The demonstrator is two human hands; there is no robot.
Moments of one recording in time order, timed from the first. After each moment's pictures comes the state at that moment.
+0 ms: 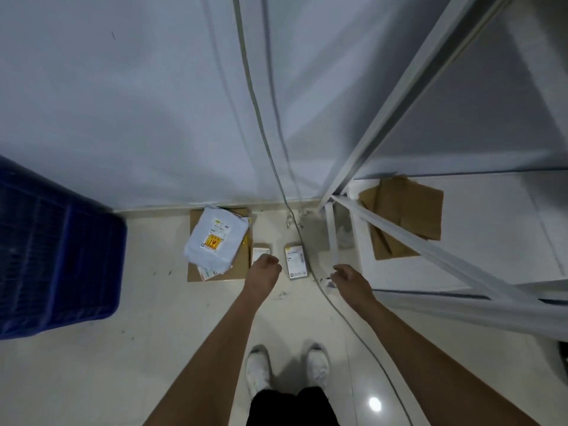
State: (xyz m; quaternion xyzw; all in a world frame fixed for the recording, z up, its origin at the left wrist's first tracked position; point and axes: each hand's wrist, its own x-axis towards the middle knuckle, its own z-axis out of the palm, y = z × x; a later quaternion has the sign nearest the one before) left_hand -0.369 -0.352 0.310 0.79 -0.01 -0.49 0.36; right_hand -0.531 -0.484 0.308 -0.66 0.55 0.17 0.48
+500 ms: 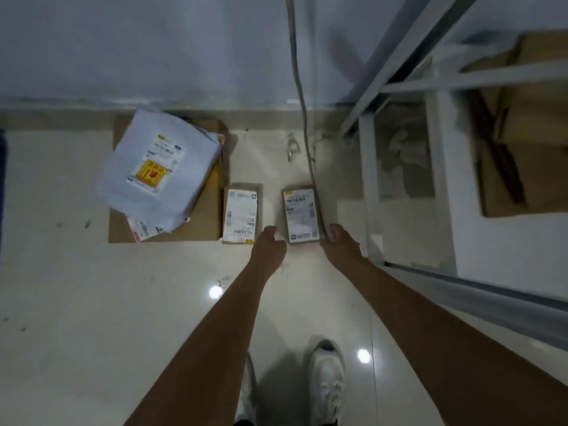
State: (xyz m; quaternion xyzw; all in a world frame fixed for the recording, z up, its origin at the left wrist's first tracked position) left_hand -0.401 -0.386 -0.088 0.77 0.03 -0.54 0.34; right_hand -0.509 -0.505 -0.072 -0.66 0.56 0.20 0.46
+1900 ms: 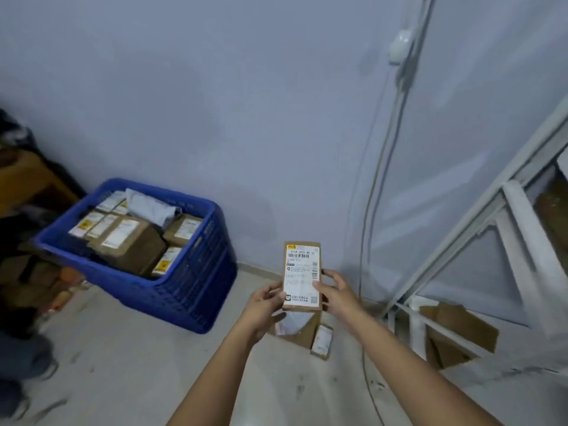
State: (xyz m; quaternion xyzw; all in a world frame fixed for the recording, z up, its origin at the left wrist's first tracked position) left_hand -0.370 -0.121 0.594 0.64 0.07 -0.39 0.66; right_hand -0.426 -0.300 0.612 -0.61 0.34 0.05 0.71
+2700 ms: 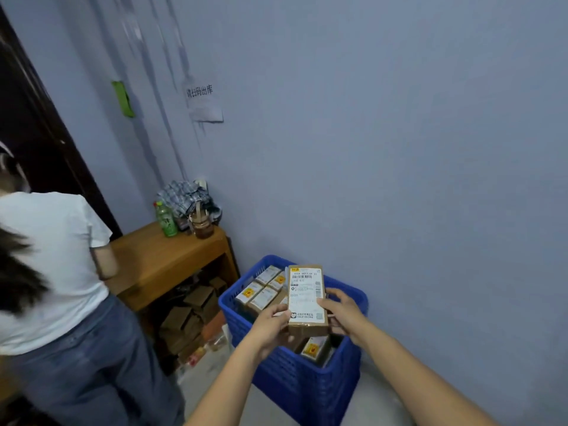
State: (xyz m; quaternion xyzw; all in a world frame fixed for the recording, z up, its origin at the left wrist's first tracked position) left_hand -0.201 0.297 0.771 0.66 0.10 -0.22 0.71; right_hand -0.196 0.105 0.771 -0.67 0.14 0.13 0.71
